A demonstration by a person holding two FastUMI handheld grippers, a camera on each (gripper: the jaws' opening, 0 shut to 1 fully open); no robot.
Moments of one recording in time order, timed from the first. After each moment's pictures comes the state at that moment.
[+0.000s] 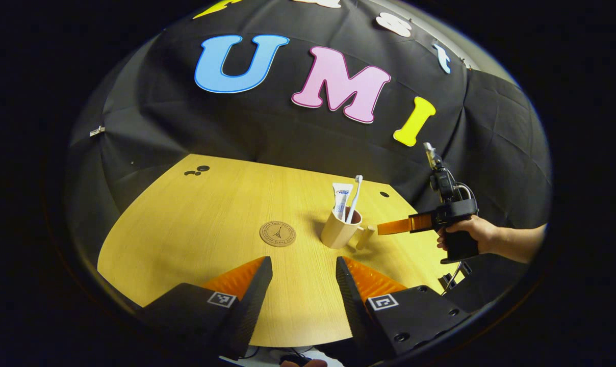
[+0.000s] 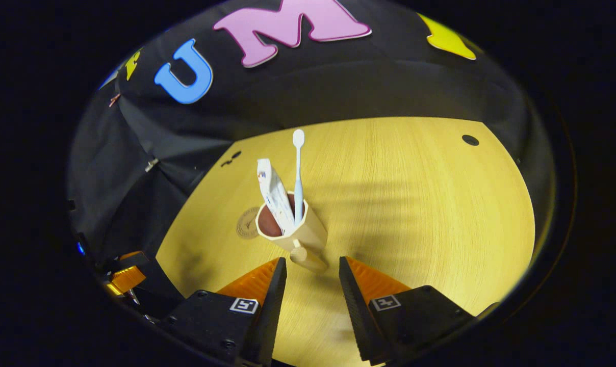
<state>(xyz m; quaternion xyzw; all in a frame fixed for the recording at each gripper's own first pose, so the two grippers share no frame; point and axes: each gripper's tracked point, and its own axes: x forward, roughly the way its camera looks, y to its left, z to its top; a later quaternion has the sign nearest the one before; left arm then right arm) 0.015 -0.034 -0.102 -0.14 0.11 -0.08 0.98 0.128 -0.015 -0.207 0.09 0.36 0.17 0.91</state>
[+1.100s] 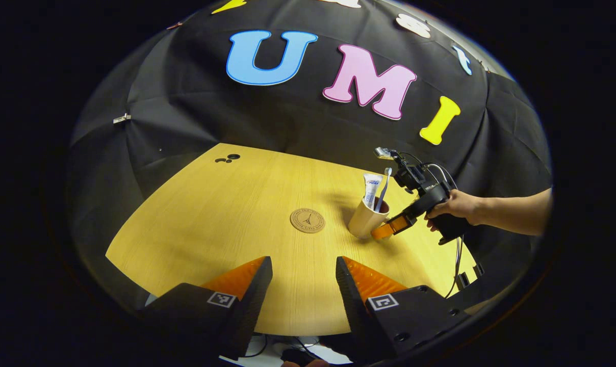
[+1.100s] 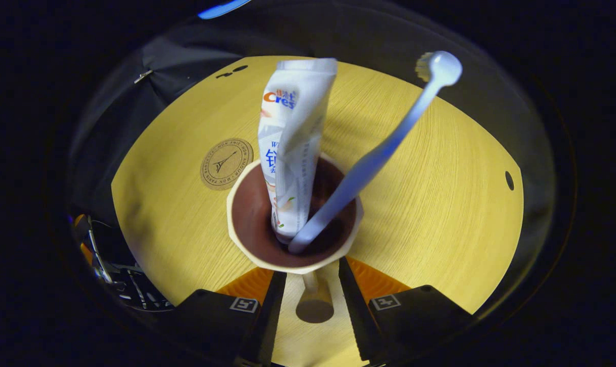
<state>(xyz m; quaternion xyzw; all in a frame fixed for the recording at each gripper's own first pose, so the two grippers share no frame) -0.003 -0.003 -0.132 -0.16 0.14 -0.02 0.98 0.181 0.019 -0.283 -0.13 0.49 0.18 0.84</state>
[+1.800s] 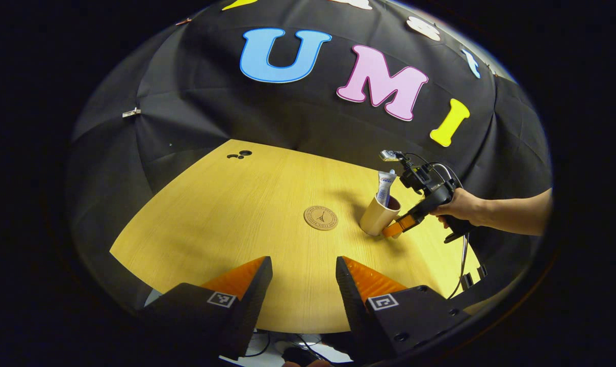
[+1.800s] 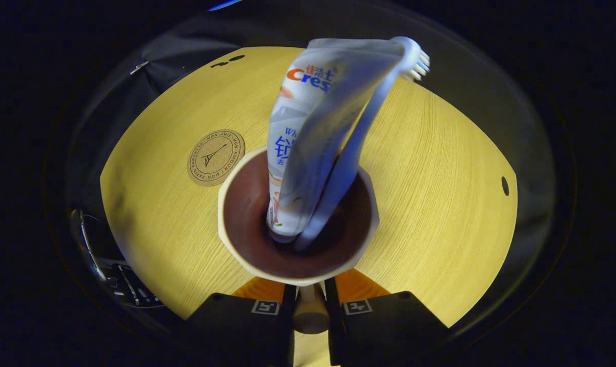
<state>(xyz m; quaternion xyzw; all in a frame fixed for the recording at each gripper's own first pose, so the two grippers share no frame) -0.010 0.022 -0.145 -0.17 0.14 0.00 0.98 0.186 0.020 -0.284 -0.15 0.50 0.17 0.84</state>
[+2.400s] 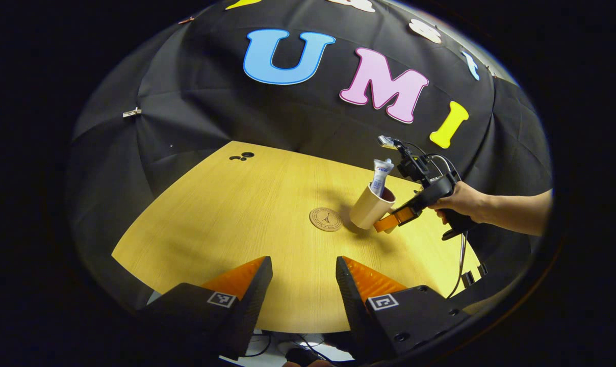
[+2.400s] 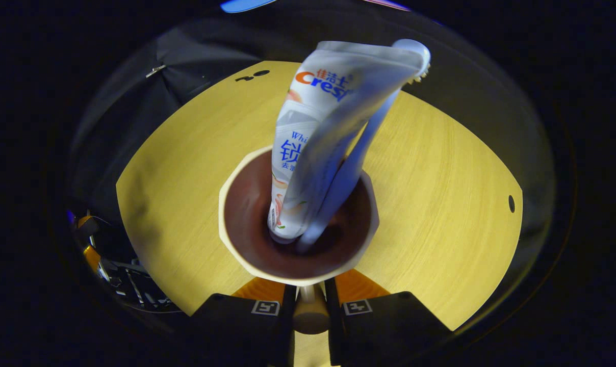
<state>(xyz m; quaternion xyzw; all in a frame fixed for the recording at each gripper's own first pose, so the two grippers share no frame) -0.019 0.041 -0.149 -0.17 0.13 -0.01 0.98 0.184 0.093 -0.256 -0.13 0.47 0.21 0.85</state>
